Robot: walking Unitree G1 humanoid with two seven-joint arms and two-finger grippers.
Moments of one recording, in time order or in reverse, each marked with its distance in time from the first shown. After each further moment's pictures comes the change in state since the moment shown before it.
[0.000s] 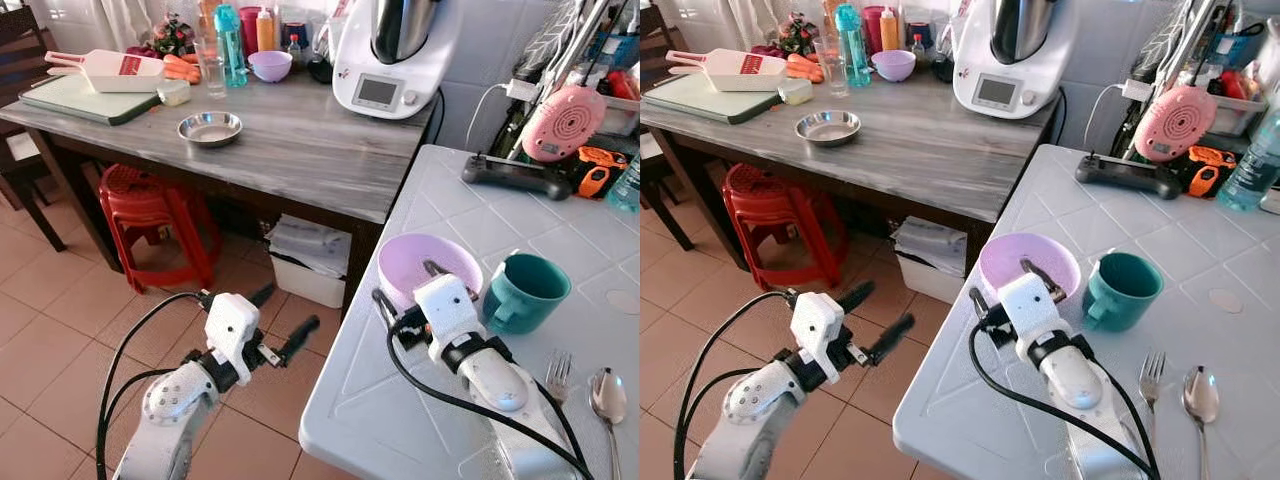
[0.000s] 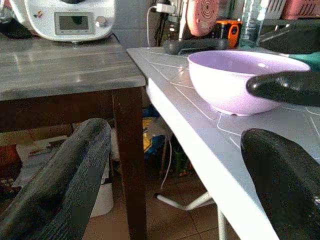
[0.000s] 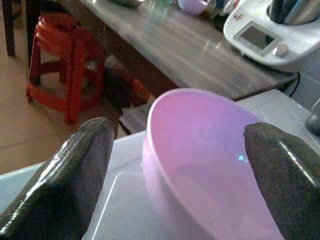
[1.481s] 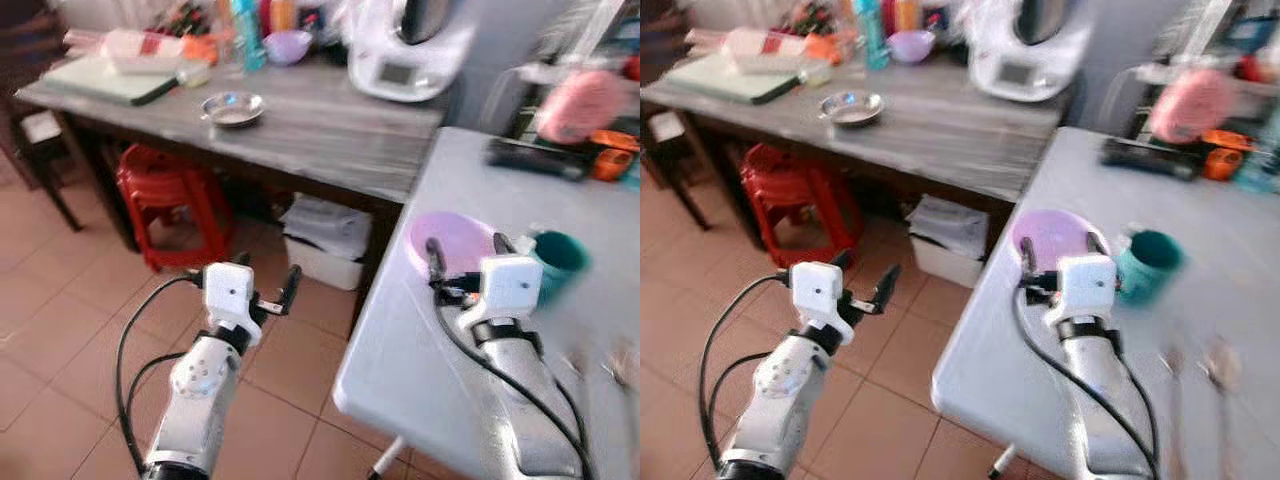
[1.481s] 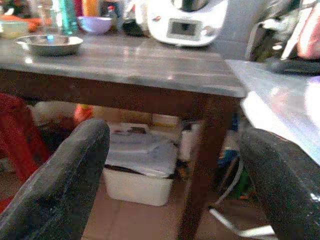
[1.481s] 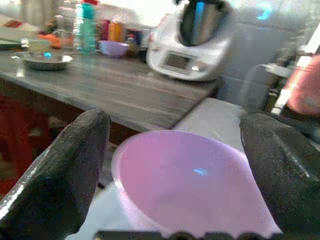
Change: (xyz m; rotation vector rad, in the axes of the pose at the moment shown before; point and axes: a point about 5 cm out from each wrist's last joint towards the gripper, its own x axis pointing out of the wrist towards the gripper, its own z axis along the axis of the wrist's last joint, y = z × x) left arm 0.026 0.022 0.007 -0.040 -0.060 0.409; right arm 0.003 -0.029 0.016 0.218 -0.243 -0.362
